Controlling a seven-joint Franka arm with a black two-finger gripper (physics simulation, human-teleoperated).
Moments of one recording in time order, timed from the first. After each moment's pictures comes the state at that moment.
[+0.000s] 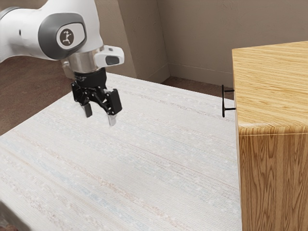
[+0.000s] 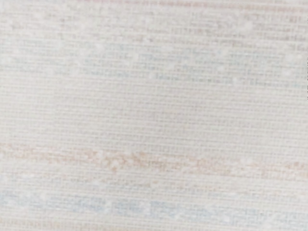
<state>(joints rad) -0.16 0.08 0.29 -1.42 0.04 1.38 0.07</state>
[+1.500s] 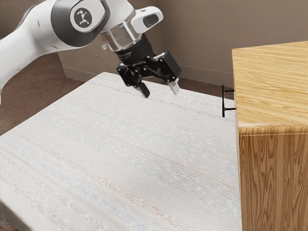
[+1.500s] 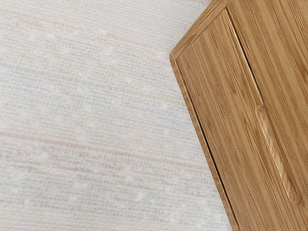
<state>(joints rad) -0.19 0.14 0.17 -1.27 -0.24 1.63 -0.21</state>
